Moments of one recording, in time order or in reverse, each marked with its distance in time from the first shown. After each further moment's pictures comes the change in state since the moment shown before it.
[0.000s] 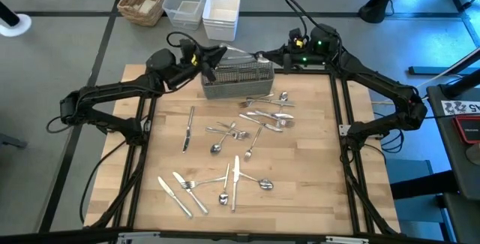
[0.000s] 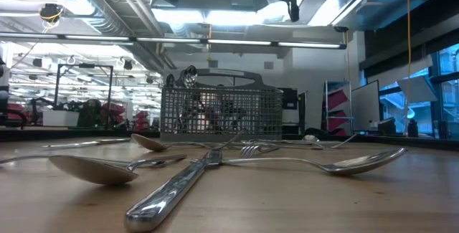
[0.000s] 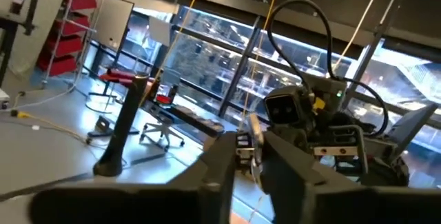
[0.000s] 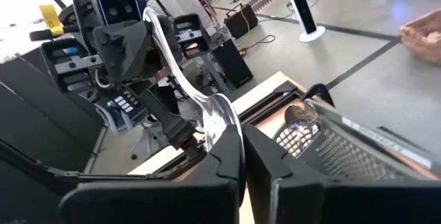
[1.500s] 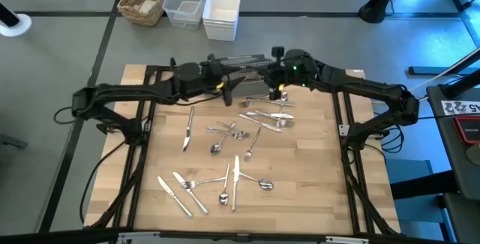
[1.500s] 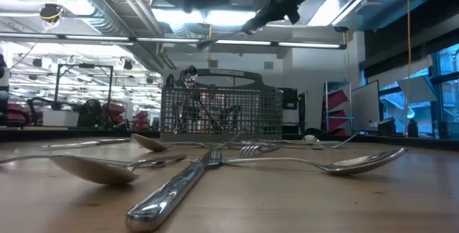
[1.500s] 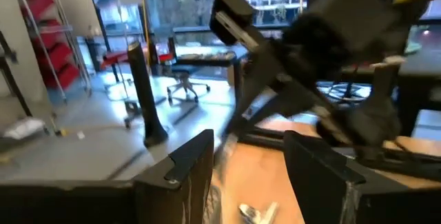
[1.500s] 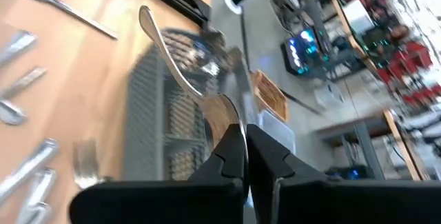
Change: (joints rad) left arm -0.112 0.161 -0.001 -0.090 0.000 0.438; right arm 0.253 0.079 0.002 -0.208 0.584 -1.261
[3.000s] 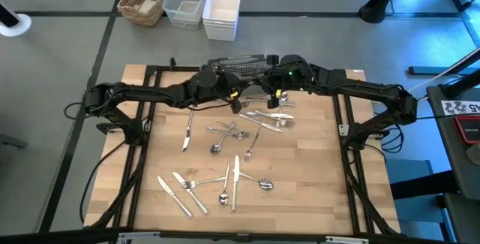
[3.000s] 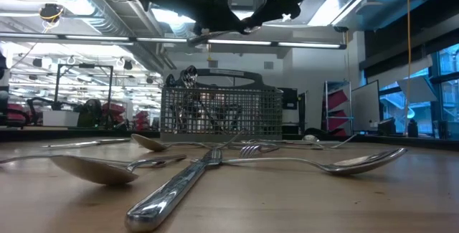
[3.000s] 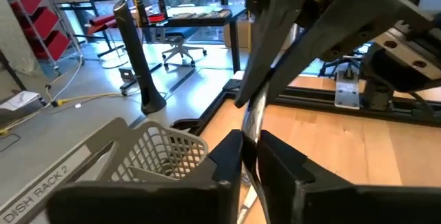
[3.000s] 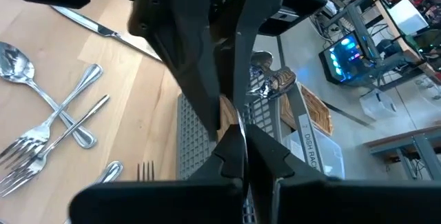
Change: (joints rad) left arm -0.016 0.136 0.000 -0.034 -0.021 -0.005; right arm 0.055 0.019 -0.001 -0.027 -0.097 0.121
